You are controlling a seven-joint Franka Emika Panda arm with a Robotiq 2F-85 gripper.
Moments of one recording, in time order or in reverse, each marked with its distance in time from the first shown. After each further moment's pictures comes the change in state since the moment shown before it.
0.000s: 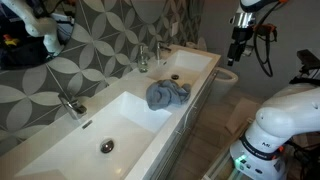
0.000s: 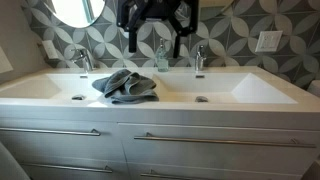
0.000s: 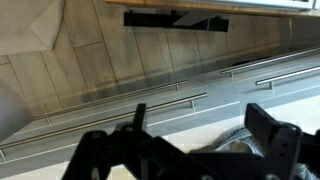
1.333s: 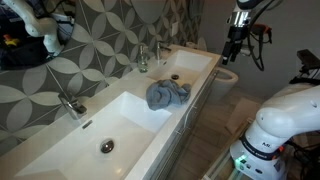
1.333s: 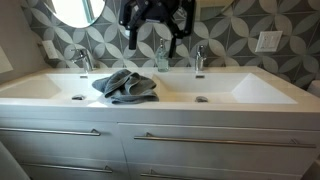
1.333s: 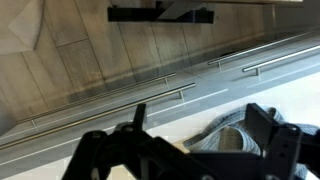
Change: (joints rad) arm 0.011 0.061 -0.007 0.036 0.091 0.008 0.028
